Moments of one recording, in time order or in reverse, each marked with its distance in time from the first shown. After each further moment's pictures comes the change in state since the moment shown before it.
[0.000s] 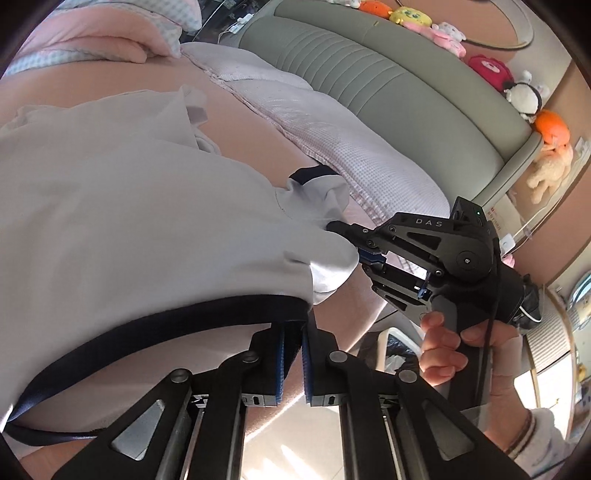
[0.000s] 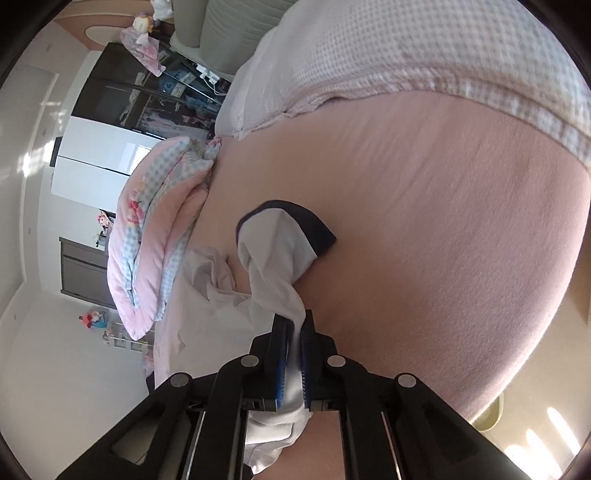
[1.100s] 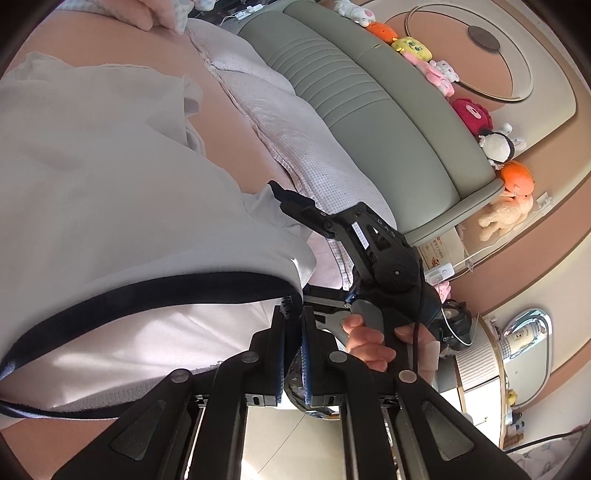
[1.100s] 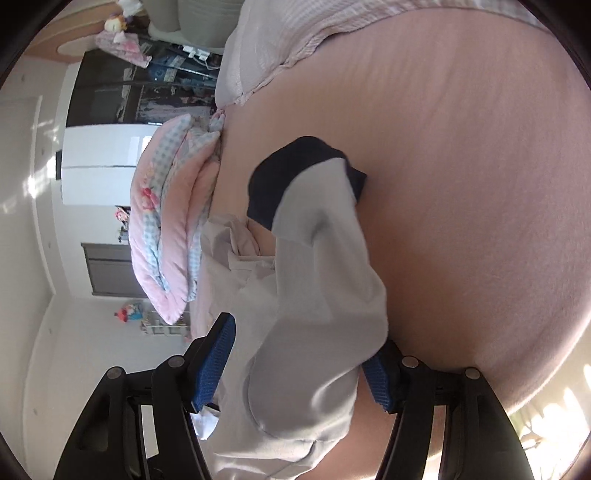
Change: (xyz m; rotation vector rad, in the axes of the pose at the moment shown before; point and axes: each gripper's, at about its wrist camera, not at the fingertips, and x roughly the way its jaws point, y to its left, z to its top) left arm -0.026 0.009 0.001 -0.140 0.022 -0.213; right arm 0.034 -0.001 -0.013 0.103 0.167 0.096
